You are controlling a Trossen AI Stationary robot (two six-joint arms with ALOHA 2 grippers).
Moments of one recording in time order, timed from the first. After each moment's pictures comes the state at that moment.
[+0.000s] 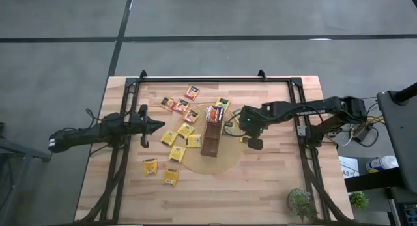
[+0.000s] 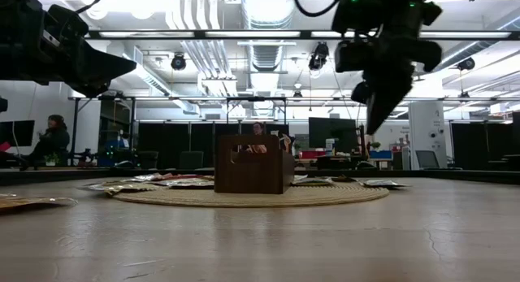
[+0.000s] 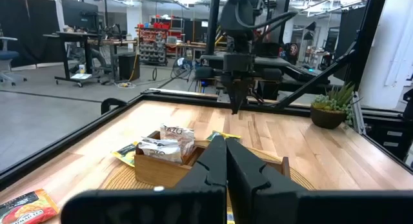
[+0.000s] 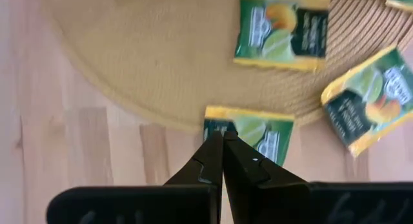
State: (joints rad) left arm 0.14 0.04 0.01 0.02 0.01 -0.07; right arm -0.11 1.43 0.94 -0.72 -0.10 0.03
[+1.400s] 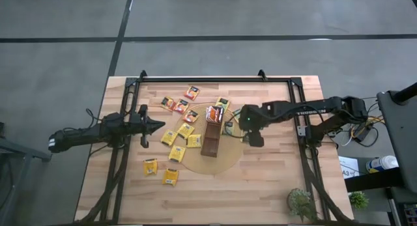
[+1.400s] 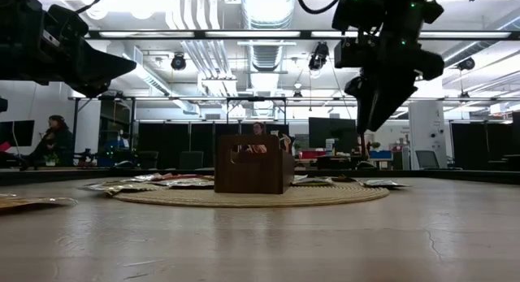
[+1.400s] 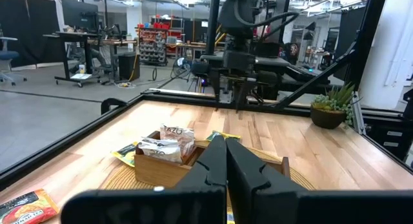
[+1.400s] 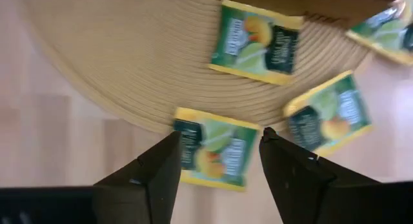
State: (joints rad) left arm 0.14 0.04 0.01 0.02 0.01 -0.07; right arm -0.12 1.43 0.94 -0.70 0.00 -0.15
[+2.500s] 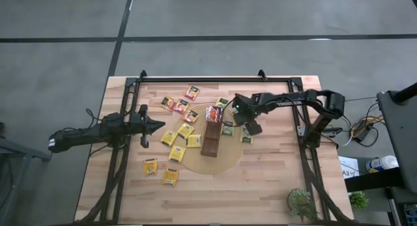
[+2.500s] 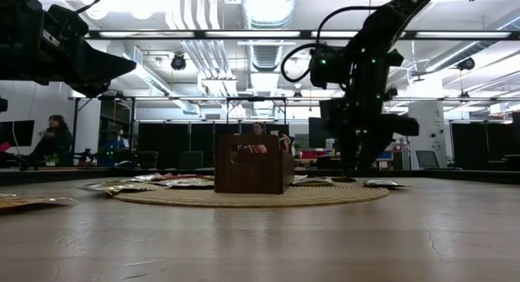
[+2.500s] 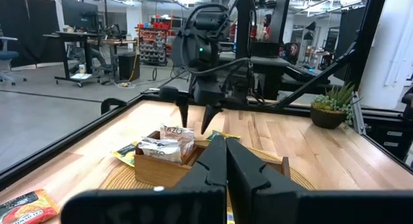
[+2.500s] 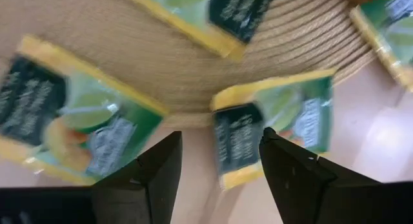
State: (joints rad) left arm 0.14 0.04 0.01 0.02 0.01 -0.07; right arm -0.34 1.70 0.98 -0.61 0.01 -0.68
